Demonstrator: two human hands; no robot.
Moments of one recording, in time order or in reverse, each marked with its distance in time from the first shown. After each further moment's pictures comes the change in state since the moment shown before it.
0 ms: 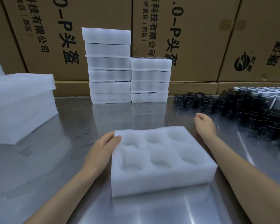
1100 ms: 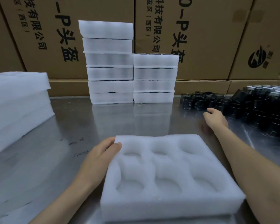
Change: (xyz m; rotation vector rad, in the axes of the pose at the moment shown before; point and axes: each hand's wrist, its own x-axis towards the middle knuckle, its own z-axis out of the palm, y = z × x) left_hand 0.013 -0.003 0.007 -0.027 -0.067 0.064; right_hand 0.083 0.009 0.017 -0.171 -0.034 0.128
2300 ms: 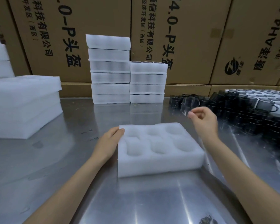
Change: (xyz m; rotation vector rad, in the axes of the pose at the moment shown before) left_hand -0.006 -0.003 -0.002 0.071 0.038 0.019; right_hand -0.185 -0.023 -0.068 0.456 0.135 -0.342
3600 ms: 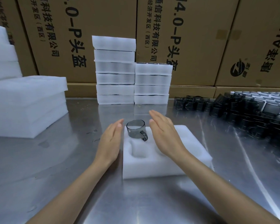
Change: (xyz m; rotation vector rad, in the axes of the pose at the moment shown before) left_hand -0.010 0.005 -0.003 -0.002 0.189 0.244; right_hand -0.079 -0.072 0.065 -0.200 -0.548 -0.200
